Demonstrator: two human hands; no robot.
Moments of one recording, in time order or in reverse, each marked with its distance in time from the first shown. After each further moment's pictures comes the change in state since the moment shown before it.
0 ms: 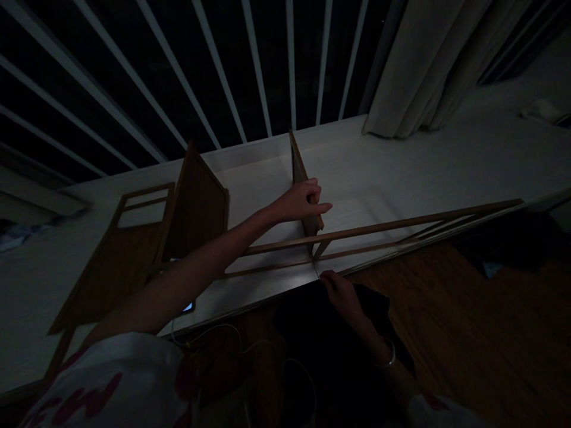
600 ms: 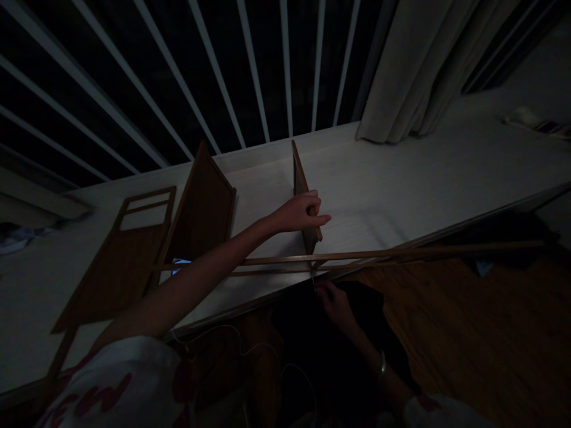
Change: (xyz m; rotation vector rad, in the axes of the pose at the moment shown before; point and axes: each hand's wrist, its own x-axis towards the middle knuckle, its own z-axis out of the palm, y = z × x) left_hand -0.013 0.017 0.009 -0.006 -0.065 0.046; right_hand -0.029 -0.006 0.011 0.284 0.045 0.060
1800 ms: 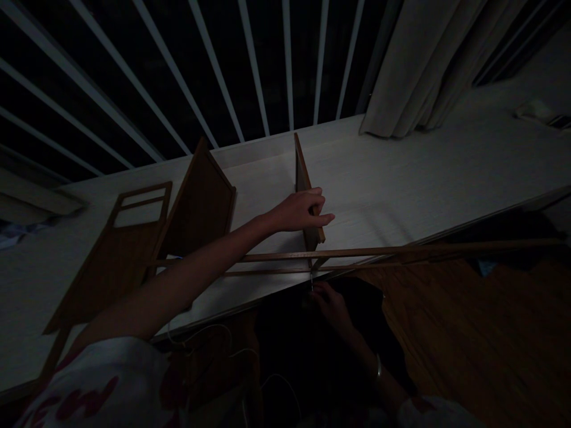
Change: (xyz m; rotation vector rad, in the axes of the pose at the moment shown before) left_hand 0.001 0.005 -0.004 0.117 -0.039 0.028; right_hand -0.004 0.013 0.013 0.031 -0.049 0.031
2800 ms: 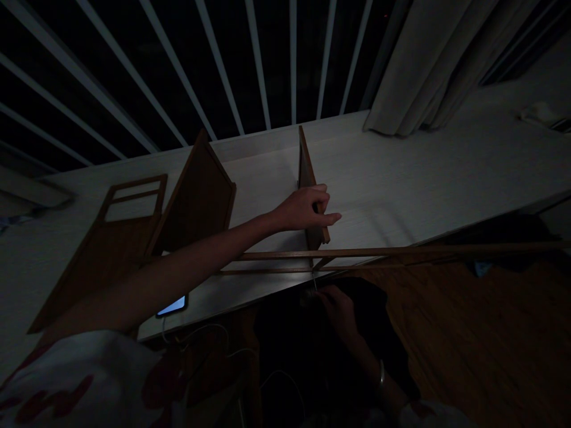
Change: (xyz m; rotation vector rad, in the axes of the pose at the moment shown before) left_hand 0.000 -0.003 0.005 -0.101 0.095 0.008; right_hand -0.007 -0.004 -0.010 -0.151 0.115 -0.063
